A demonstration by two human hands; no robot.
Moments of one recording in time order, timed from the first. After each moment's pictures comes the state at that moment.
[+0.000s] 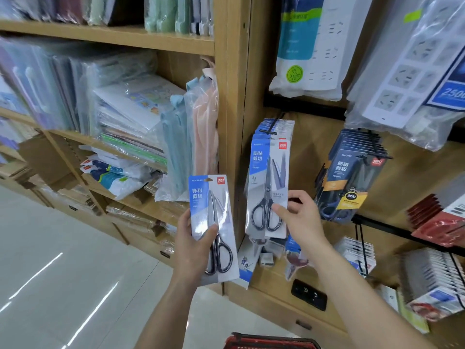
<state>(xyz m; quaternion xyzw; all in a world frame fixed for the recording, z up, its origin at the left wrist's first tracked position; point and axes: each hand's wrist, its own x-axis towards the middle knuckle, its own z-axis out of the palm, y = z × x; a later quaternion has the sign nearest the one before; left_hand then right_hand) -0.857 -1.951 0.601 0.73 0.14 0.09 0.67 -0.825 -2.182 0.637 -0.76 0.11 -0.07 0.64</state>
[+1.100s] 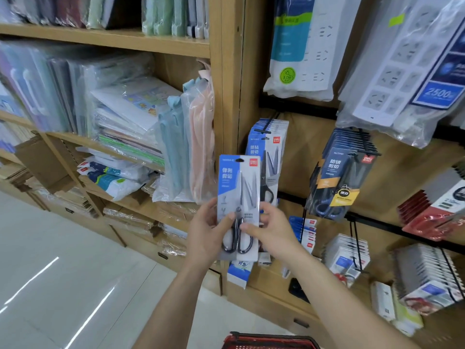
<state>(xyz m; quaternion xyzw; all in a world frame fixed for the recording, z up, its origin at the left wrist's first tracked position) -0.854 -1.974 0.626 0.75 0.02 0.06 0.66 -0.850 -2.145 0.633 -0.77 0.02 0.05 0.64</state>
